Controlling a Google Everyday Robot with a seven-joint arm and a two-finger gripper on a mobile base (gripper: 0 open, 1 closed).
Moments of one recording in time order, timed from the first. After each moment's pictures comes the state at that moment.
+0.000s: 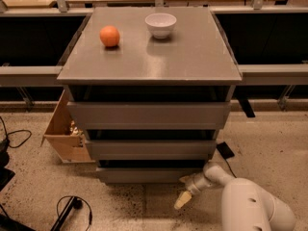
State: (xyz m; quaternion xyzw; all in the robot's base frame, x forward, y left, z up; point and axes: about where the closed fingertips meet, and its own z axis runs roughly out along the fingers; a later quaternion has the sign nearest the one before) arm 0.596 -0.144 0.132 -0.51 0.79 0.26 0.20
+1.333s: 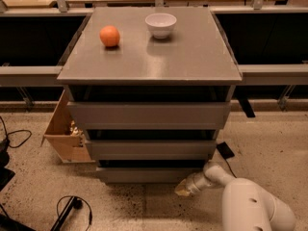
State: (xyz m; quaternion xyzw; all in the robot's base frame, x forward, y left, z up) arm 0.598 -0.141 0.133 -0.52 0.79 0.26 0.21
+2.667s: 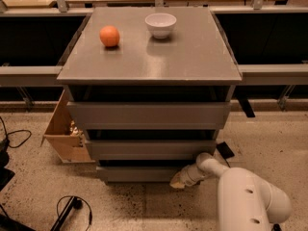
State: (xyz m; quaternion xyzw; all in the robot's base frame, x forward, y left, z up) arm 0.627 -0.116 0.163 -0.55 0.77 0.24 0.21
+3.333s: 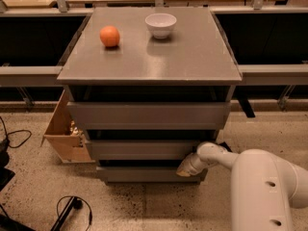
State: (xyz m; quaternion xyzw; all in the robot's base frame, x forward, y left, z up) arm 0.647 -0.144 0.252 -0.58 0.78 0.13 0.20
